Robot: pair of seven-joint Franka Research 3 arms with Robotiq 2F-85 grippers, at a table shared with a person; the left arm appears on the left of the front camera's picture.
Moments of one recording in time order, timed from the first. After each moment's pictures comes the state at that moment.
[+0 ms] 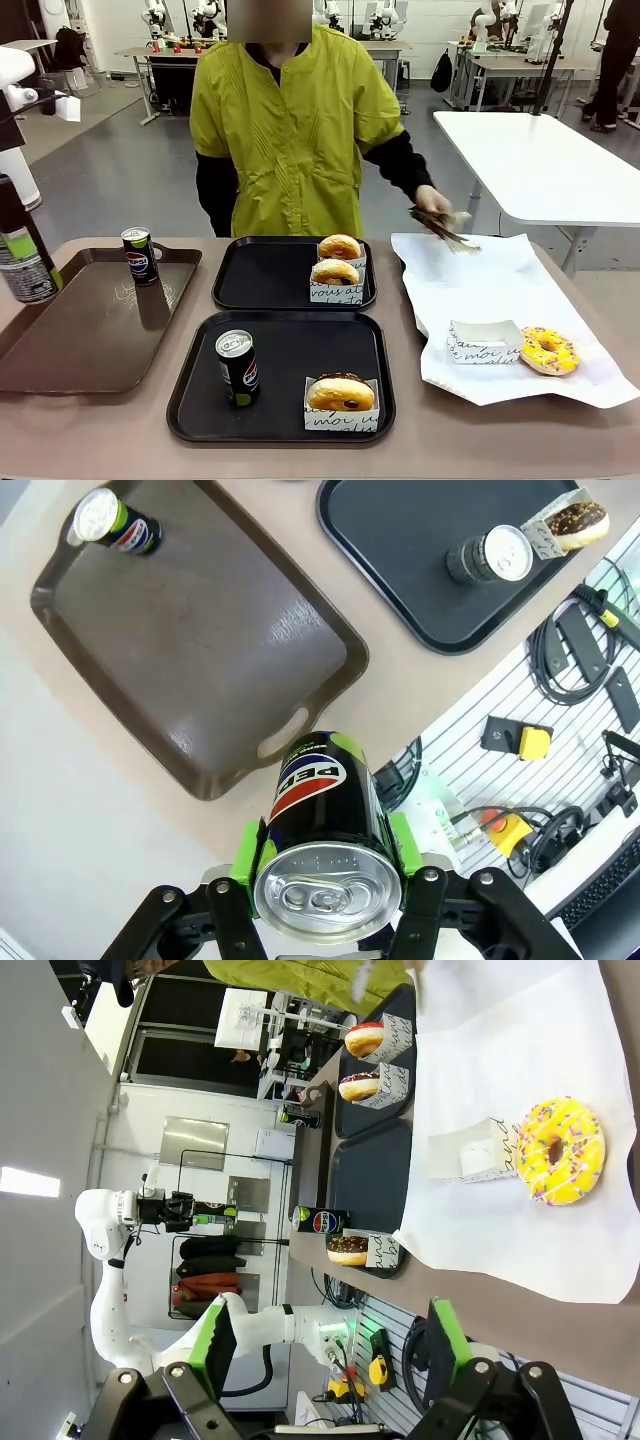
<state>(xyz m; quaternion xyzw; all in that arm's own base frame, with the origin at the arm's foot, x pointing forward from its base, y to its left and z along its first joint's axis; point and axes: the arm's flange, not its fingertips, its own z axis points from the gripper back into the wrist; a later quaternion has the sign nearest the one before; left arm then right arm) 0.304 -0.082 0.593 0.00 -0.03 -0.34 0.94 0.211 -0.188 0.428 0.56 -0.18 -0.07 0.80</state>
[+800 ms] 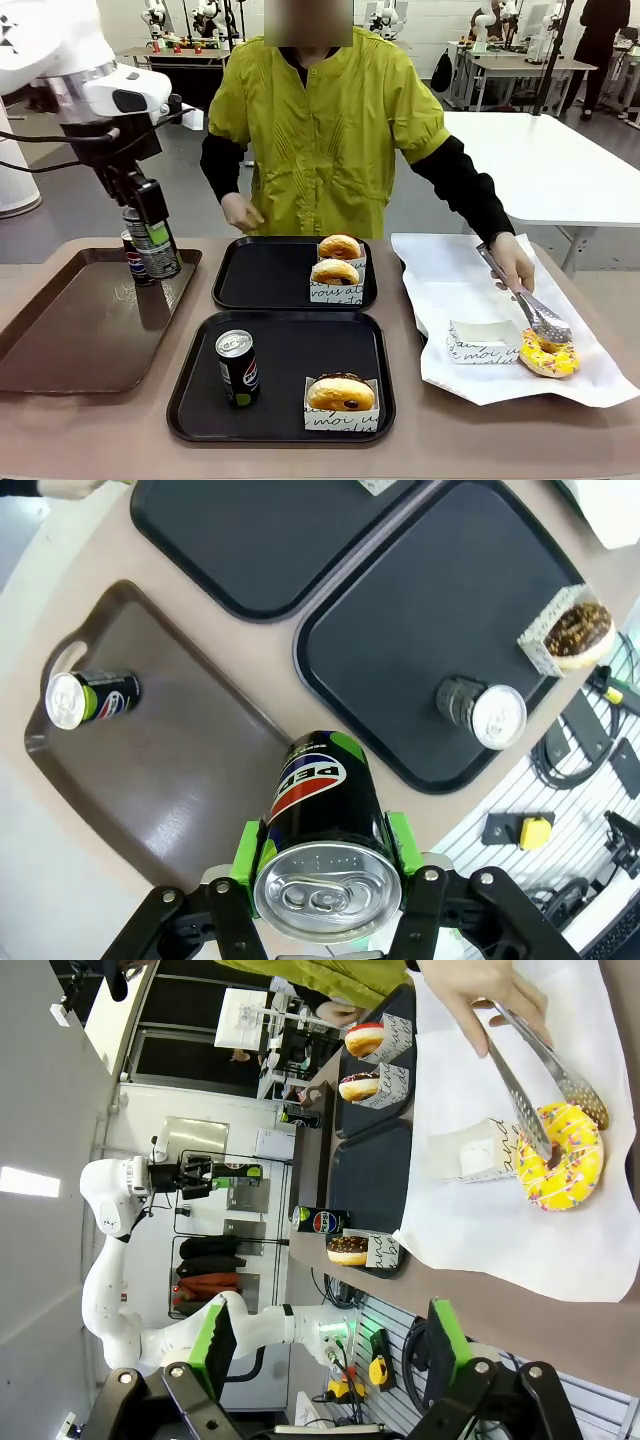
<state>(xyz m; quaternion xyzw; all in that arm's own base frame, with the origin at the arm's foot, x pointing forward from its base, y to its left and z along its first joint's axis) 0.381 -0.184 0.555 -0.02 -0.08 -0.37 0.92 0.211 -0.188 0.428 0.56 -0.18 -0.07 0.80</state>
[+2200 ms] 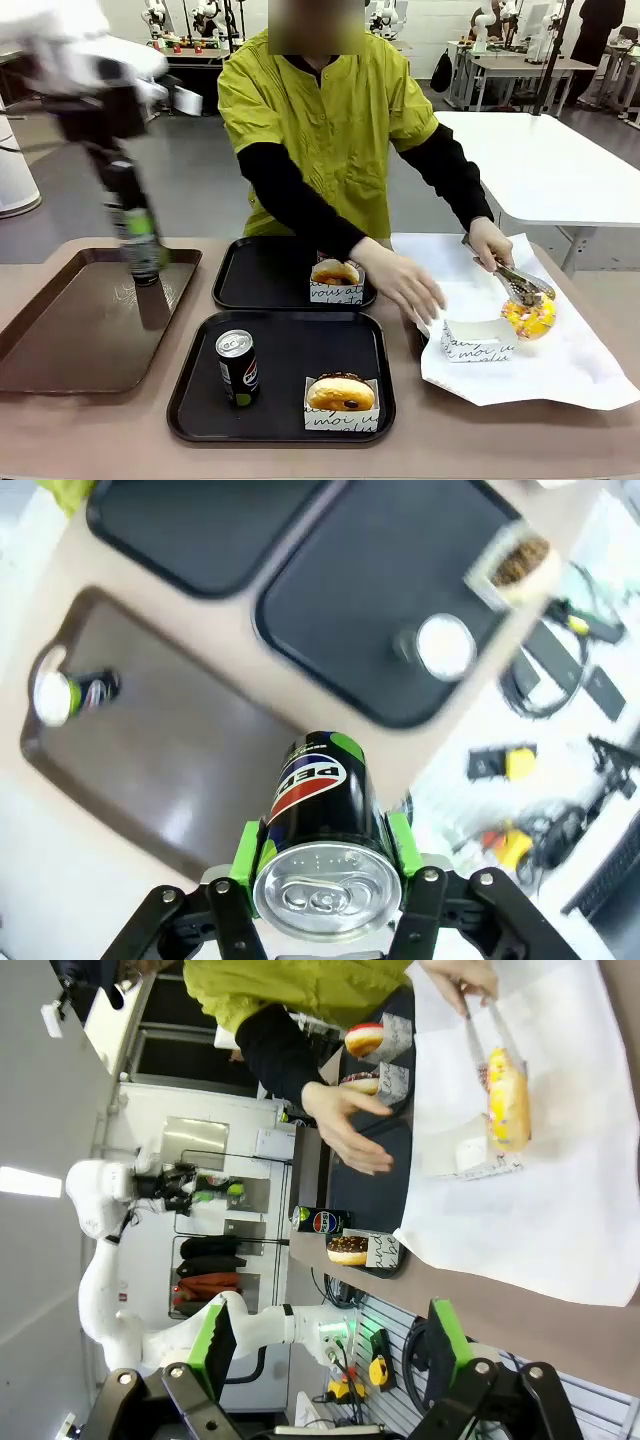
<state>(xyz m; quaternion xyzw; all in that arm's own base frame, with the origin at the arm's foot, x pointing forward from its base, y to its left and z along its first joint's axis) 0.350 -0.162 0.602 -0.04 -0.04 -0.44 0.89 0.212 -0.188 0.427 0.56 -0.18 -0.07 0.80</state>
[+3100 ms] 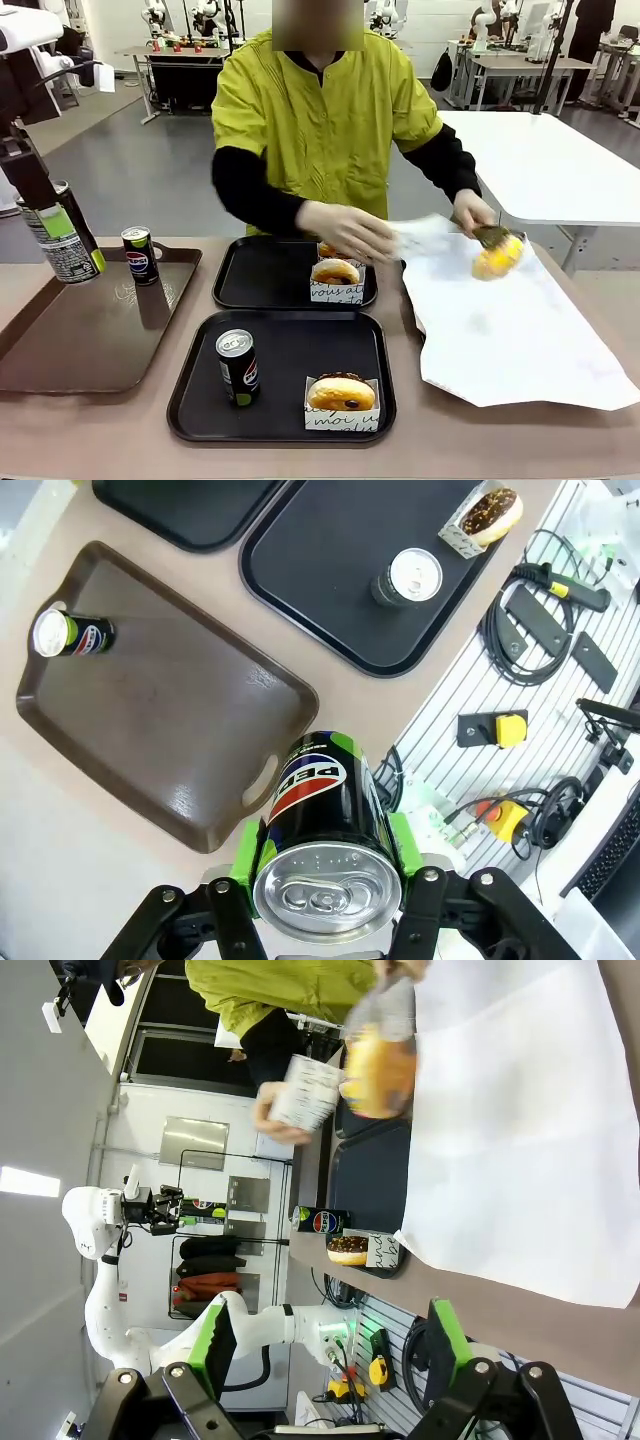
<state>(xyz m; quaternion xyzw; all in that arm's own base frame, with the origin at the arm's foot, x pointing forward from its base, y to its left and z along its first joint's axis) 0.304 -0.121 0.621 -0.04 -0.05 -0.44 0.90 0.212 -0.188 0.428 0.56 -0.18 -0.07 0.80</state>
